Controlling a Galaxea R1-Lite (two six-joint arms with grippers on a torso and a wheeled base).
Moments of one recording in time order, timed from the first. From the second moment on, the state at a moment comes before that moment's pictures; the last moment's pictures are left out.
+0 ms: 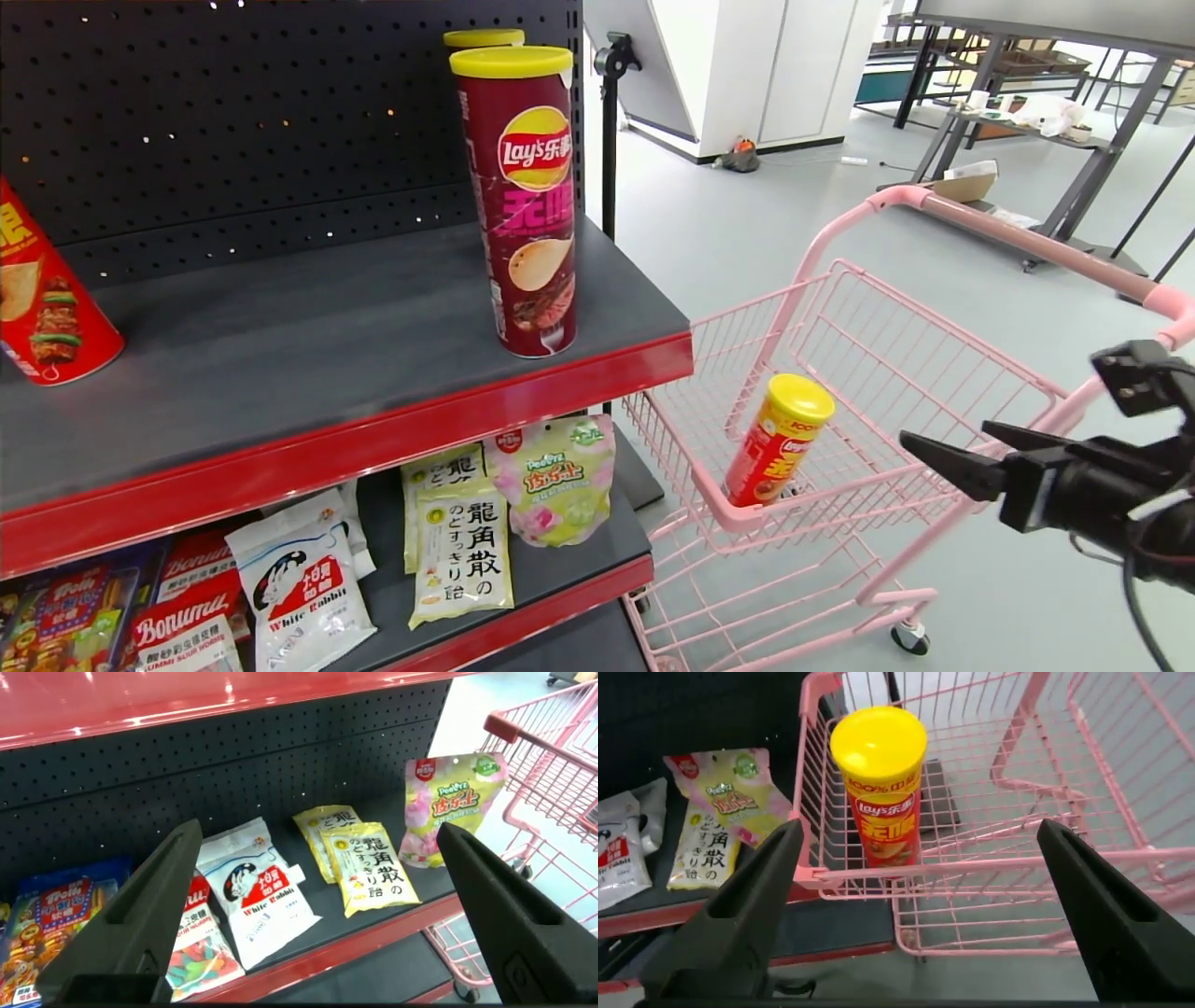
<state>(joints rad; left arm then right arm) 0.00 0.00 0.00 0.01 0.00 0.01 0.12 1.39 -0.27 -0.84 0.18 0.09</state>
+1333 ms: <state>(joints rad) 0.00 0.00 0.00 0.01 0.00 0.01 0.25 2.06 -0.54 -1.12 0.19 0.11</state>
